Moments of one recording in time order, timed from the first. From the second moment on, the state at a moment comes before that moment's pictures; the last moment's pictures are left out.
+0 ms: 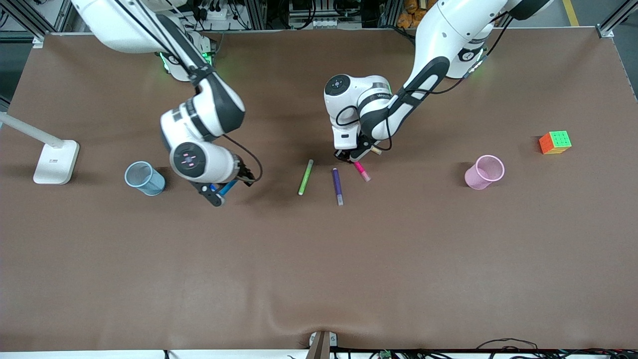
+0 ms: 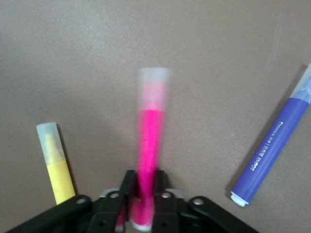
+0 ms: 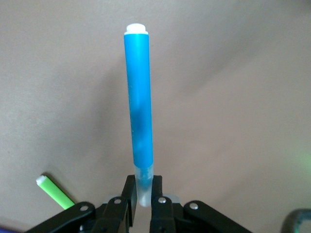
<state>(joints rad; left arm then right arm) -0.32 0.62 -0.58 -2.01 0.82 2.32 -2.17 0.19 0.43 0.26 -1.76 0.11 1.89 1.14</state>
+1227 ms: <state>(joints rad) -0.20 0.51 -0.59 -1.80 0.56 2.18 -2.04 0.18 0.34 -0.17 -1.76 0.41 1.49 0.53</state>
